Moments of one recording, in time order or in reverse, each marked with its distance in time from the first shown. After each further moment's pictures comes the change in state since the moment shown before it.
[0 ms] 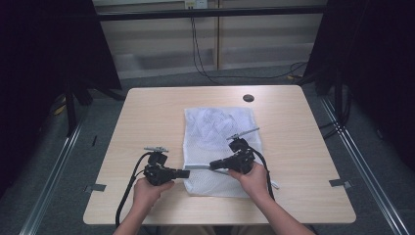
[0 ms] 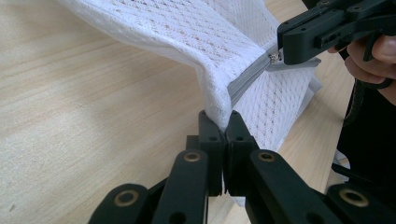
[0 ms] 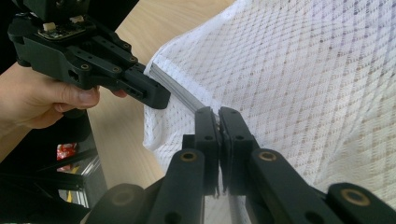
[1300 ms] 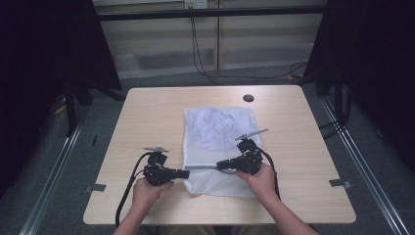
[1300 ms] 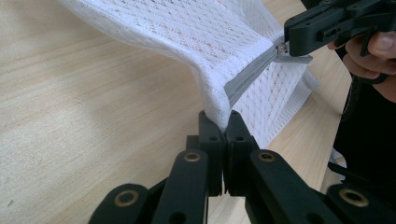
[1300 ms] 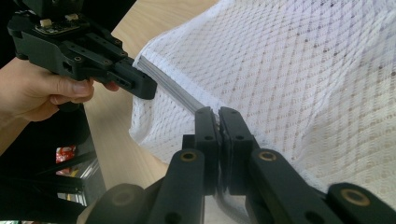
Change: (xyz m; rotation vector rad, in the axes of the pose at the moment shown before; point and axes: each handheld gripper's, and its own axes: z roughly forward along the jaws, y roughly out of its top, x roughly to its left) left arm 0.000 0.000 -0.002 0.007 -0.004 -0.003; right arm -0.010 -0.010 -0.016 -0.015 -0.011 0.011
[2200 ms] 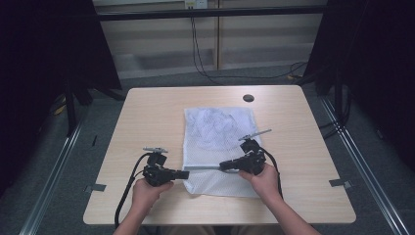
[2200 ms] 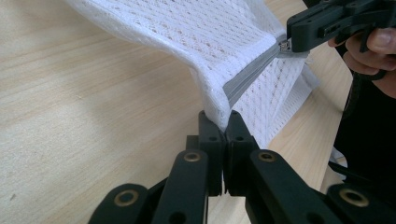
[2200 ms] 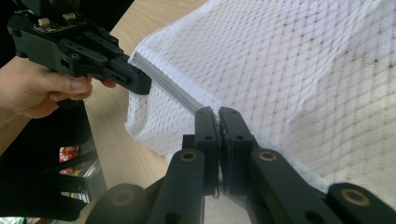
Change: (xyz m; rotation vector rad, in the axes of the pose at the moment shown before) left arm -0.001 -0.002 -0.001 -0.001 0.001 -0.008; right arm -0.007 -0.004 -0.006 0.001 0.010 0.009
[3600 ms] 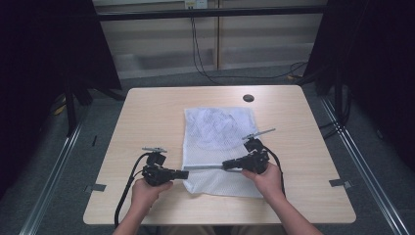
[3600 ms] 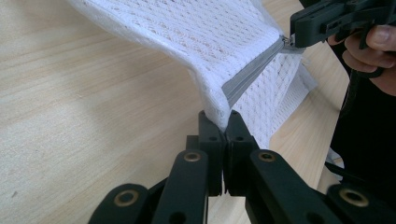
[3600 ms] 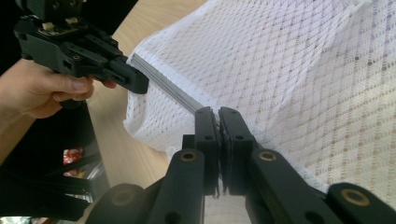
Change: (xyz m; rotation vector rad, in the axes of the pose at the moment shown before) left arm 0.001 0.000 -0.002 0.000 -0.008 -0.003; right arm -0.005 -0.001 -0.009 -0.008 0.012 0.019
